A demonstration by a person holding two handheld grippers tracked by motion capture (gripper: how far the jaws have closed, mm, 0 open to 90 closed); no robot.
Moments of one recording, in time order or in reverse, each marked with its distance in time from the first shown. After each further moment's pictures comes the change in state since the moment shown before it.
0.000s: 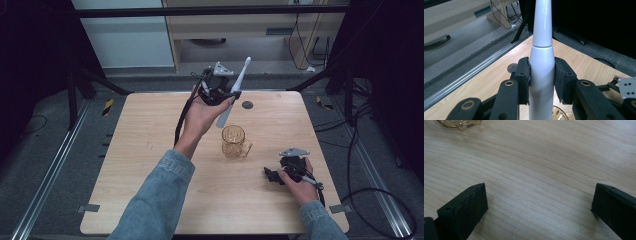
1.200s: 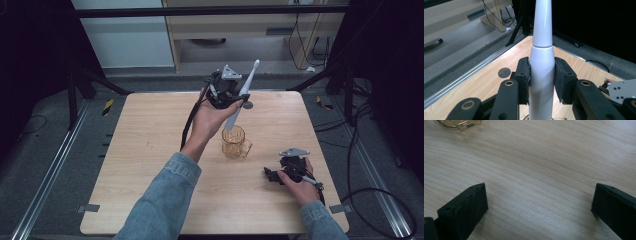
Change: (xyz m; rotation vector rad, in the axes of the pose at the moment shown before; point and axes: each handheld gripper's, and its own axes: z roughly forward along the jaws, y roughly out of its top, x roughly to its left) left arm -0.018 0.002 0.010 -0.025 -0.036 0.002; right arm 0.000 0.000 0.000 0.000 0.001 0.000
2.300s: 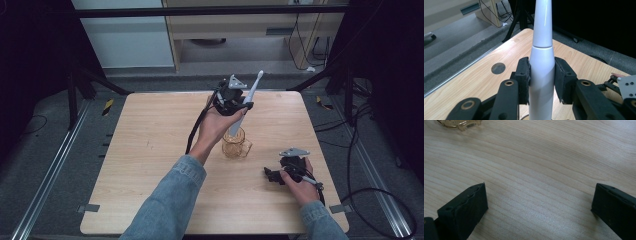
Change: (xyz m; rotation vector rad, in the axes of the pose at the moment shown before) left arm -0.001 -0.024 0.036 0.030 -0.021 0.004; right arm 0.000 0.000 0.000 0.001 0.001 0.002
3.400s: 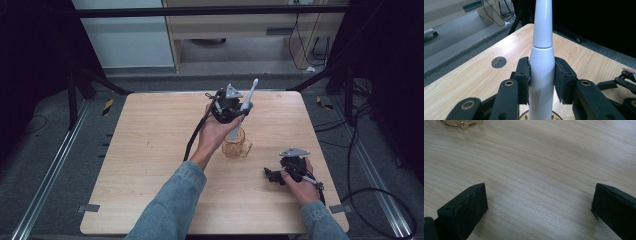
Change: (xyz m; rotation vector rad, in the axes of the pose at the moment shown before) left arm 0.003 -0.030 0.015 -0.016 0.019 -0.025; right arm -0.001 0.000 0.000 -0.004 0.009 -0.009
